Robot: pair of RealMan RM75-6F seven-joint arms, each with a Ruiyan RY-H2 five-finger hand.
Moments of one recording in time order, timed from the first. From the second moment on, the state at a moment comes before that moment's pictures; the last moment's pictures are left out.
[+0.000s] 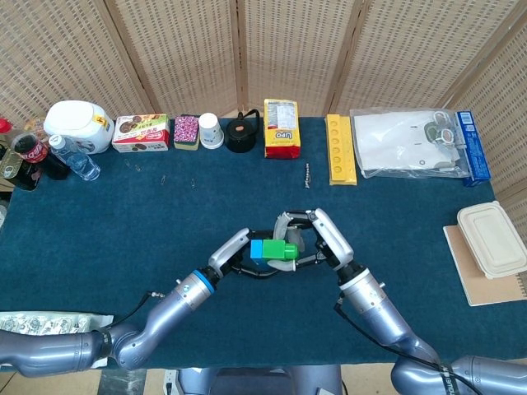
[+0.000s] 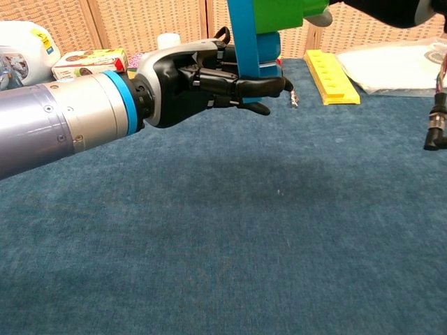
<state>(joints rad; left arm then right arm) -0.77 -1.65 -0.33 -1.71 1.19 0.78 -0.64 0.65 -1.35 0.30 -1.94 -1.33 1.13 0.65</state>
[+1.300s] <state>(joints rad) -0.76 -1.63 -0.33 -1.65 1.33 0.84 -0.82 0.62 -1.29 0.32 -1.98 -1.32 1.05 0.78</state>
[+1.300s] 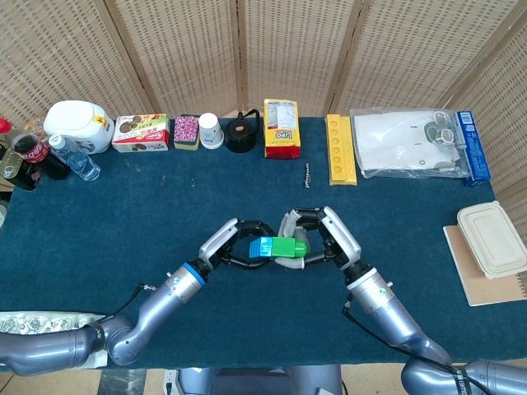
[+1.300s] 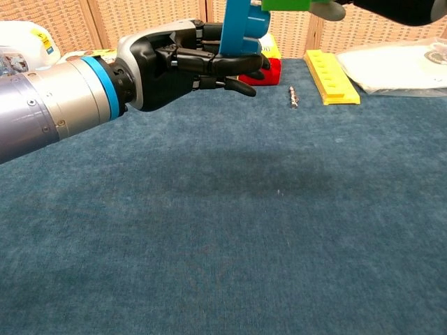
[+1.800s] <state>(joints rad) -0.77 -1.63 -0.32 -1.65 1.34 0.85 -0.86 0.63 -1.30 0.31 -1.97 -1.32 1.04 0.71</state>
